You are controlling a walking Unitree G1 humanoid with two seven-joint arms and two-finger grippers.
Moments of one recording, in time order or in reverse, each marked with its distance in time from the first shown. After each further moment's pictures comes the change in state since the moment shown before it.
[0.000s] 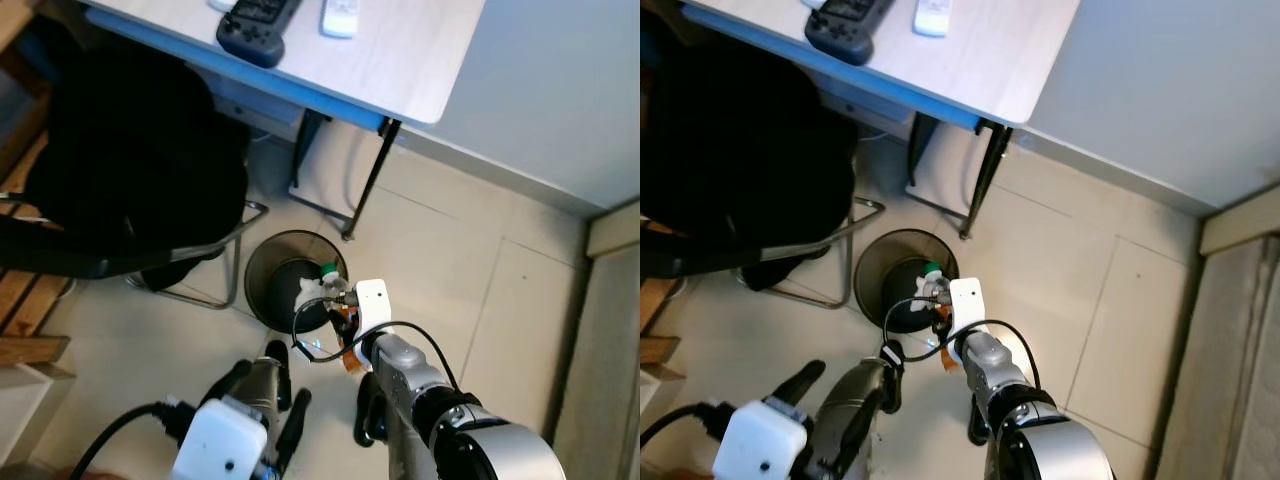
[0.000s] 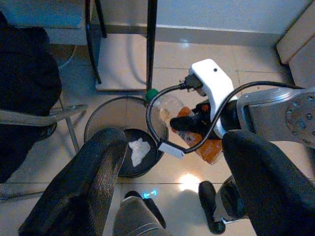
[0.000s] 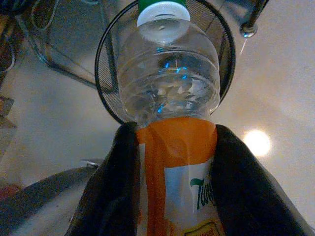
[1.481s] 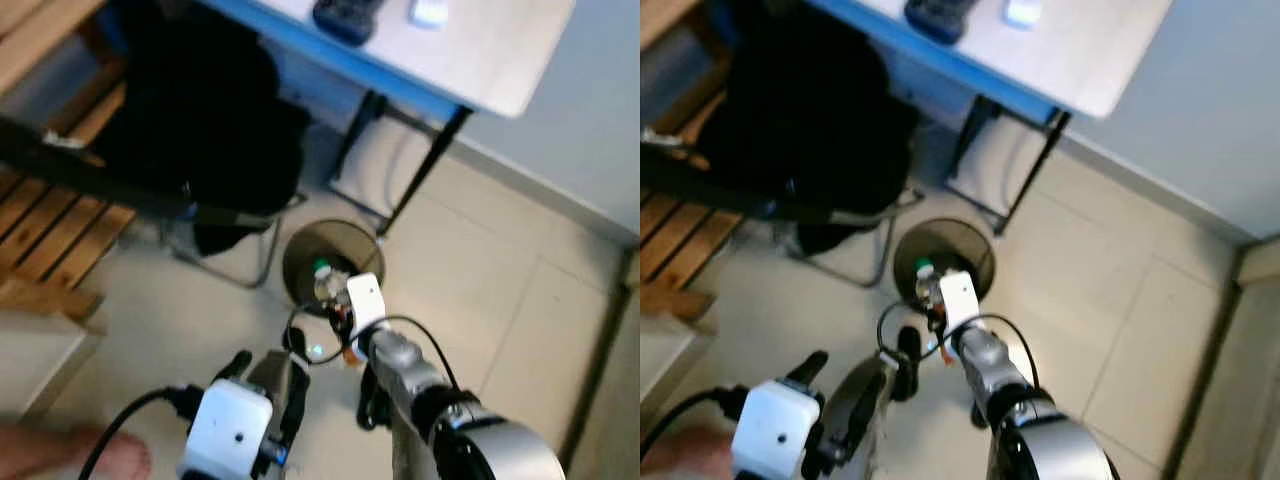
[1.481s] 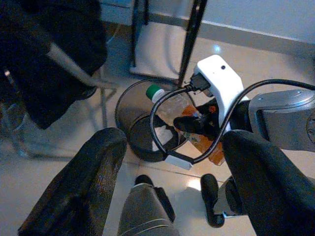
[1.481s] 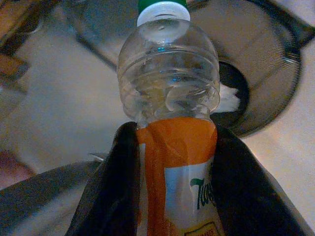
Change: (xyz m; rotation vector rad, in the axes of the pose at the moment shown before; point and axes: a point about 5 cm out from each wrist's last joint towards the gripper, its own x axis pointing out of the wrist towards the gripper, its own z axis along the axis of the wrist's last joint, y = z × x) left arm 0.015 -0.001 -0.003 -0.028 0.009 0.048; right arm 0.001 0.003 0.005 -0.113 -0.010 0.018
